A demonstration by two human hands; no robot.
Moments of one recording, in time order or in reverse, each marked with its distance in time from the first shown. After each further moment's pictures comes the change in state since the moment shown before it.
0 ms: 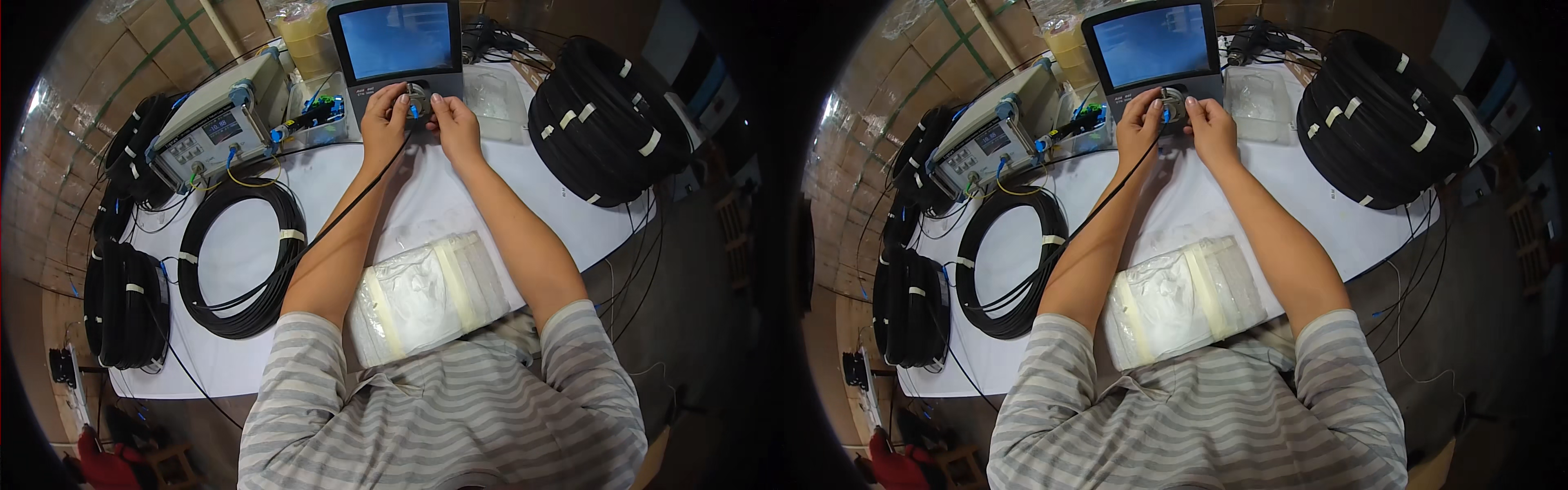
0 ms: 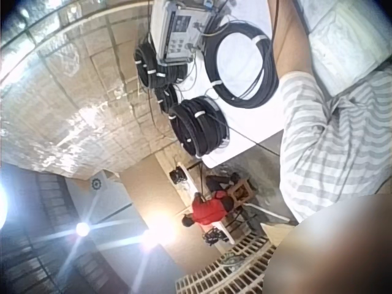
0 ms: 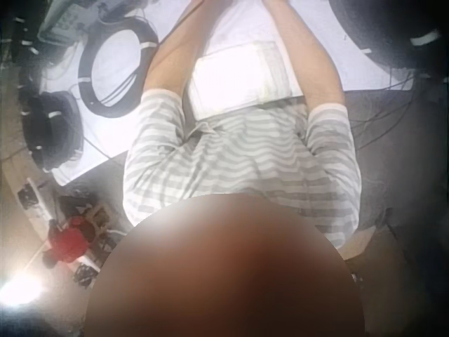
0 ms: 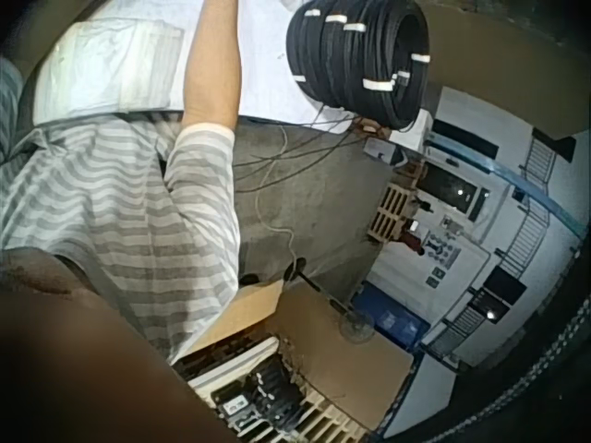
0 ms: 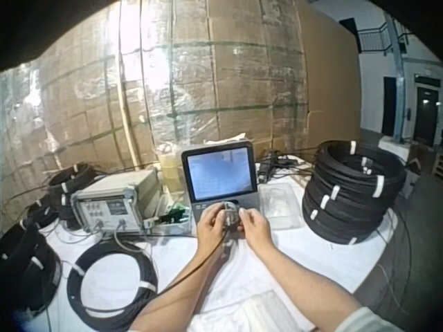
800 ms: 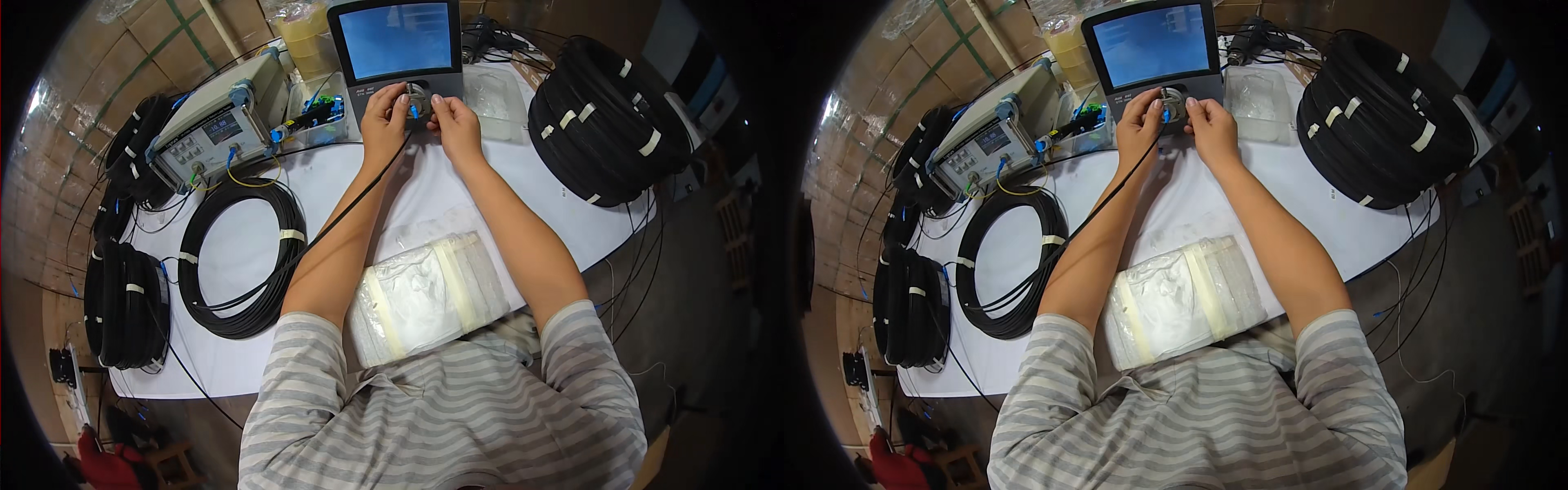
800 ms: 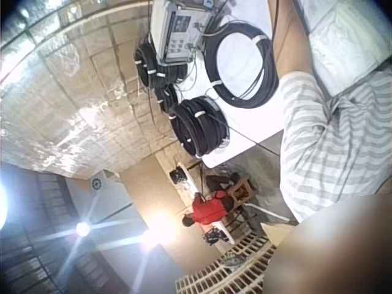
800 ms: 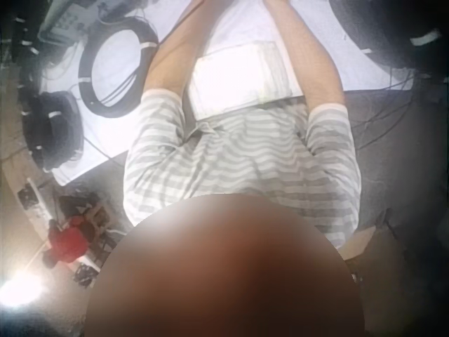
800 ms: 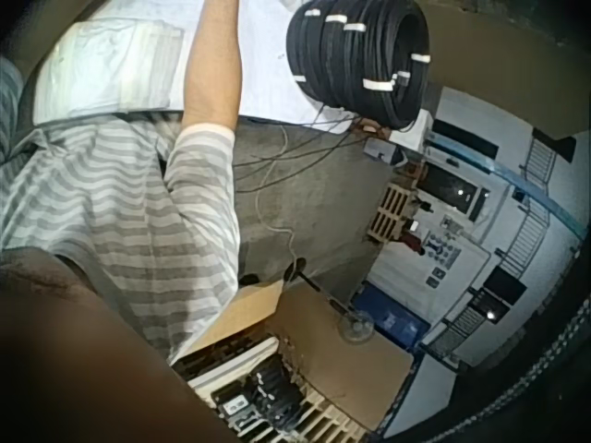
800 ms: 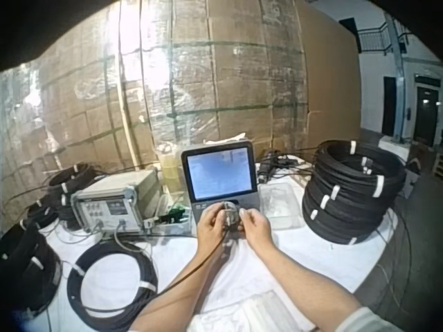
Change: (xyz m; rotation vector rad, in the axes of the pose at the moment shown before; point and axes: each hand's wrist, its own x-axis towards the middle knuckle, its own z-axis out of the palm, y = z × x) left_hand 0.001 -0.003 0.000 0.030 -0.002 0.031; right_hand 0.002 0.001 -0.002 0.029 -0.008 -0.001
